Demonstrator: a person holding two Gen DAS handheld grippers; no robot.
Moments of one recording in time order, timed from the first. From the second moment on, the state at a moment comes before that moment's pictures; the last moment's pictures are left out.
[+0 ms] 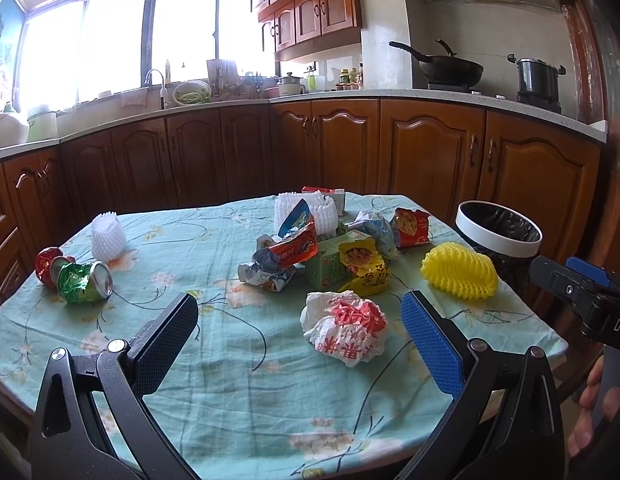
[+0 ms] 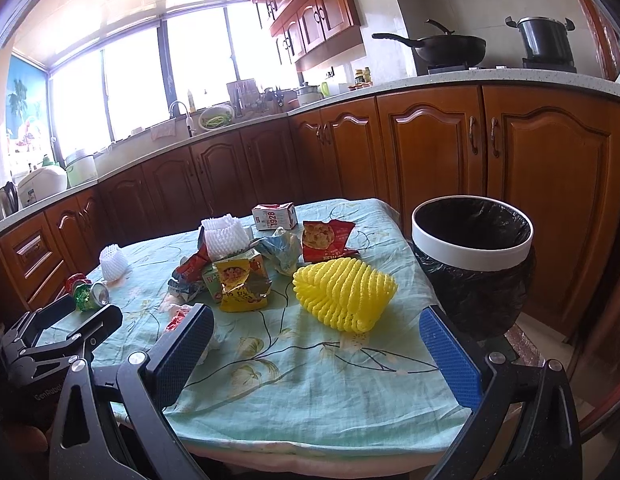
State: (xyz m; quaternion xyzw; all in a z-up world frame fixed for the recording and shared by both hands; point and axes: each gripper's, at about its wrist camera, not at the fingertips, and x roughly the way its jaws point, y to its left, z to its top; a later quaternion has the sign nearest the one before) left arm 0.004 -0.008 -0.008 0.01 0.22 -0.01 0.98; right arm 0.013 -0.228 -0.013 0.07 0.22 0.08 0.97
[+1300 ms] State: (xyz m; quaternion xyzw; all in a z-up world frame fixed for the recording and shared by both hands) left arm 0.088 -0.030 -0.057 -0.02 0.39 -0.12 0.91; right arm 0.124 -0.262 -0.070 0.11 0.37 0.09 0.92
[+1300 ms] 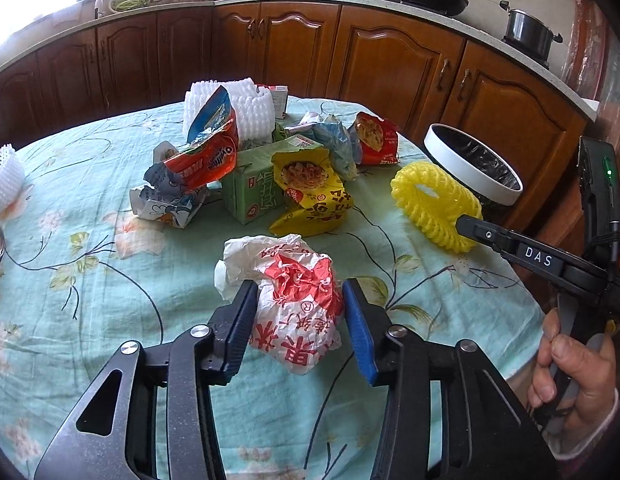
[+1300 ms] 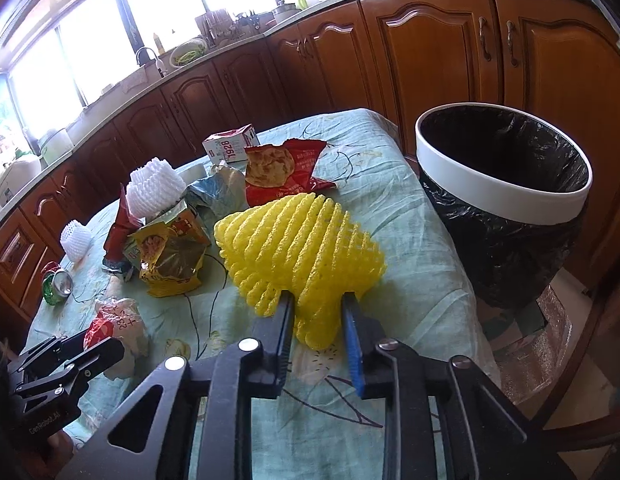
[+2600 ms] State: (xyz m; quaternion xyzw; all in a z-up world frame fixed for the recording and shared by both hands) left arm 0.197 -0.202 0.024 0.01 0.37 -0.29 0.88; right arm 0.150 -0.407 -0.008 0.13 0.33 -0.02 0.94
